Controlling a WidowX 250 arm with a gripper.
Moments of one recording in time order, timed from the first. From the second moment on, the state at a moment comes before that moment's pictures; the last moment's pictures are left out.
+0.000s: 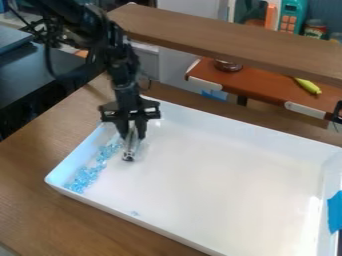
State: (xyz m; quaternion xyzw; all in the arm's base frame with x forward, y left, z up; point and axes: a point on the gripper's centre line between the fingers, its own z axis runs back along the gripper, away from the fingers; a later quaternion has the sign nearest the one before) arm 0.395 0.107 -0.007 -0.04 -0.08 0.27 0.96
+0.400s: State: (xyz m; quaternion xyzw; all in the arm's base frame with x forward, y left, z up) arm 0.370 0.093 -0.008 -0.03 -0.05 0.37 0.93
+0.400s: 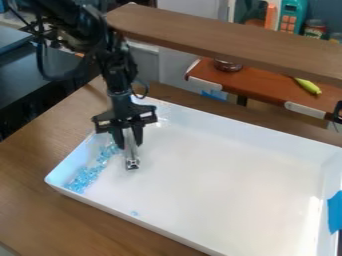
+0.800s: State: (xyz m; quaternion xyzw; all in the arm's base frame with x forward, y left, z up) arm 0.345 0.052 0.035 -0.10 -0.08 0.32 0.94
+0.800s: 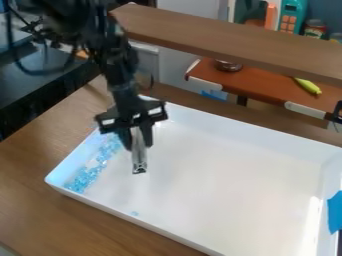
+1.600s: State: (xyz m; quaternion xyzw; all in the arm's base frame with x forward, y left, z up) arm 0.306 0.038 0.018 -0.13 -0.14 0.19 0.96
